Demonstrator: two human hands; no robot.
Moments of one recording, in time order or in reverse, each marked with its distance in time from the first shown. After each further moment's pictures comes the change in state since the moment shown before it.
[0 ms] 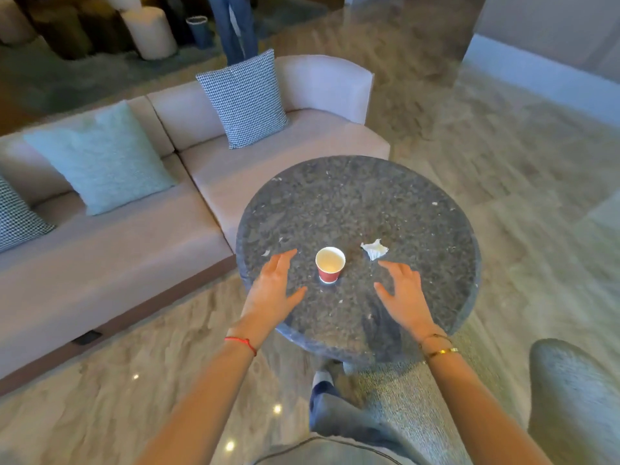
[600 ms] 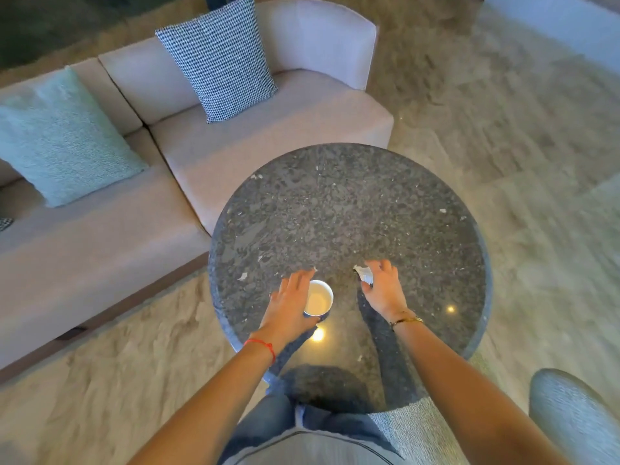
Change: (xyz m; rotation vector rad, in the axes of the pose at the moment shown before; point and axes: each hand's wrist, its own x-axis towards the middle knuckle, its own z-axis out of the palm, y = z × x) left_hand 0.127 -0.002 0.078 0.158 -0.356 -0.071; right_hand 0.157 0.046 0.052 -0.083 -0.217 0.145
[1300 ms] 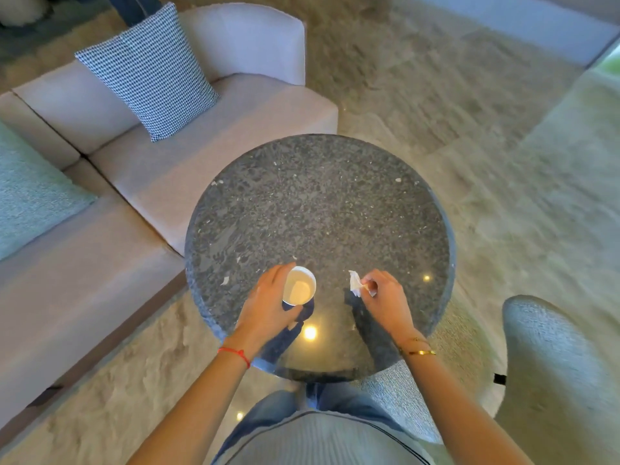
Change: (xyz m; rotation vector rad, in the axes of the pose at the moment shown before) left_hand -0.036 -0.014 -0.023 -0.145 0.048 0.168; right_hand -0.116 -0.002 -0.005 0.244 0.234 0.105
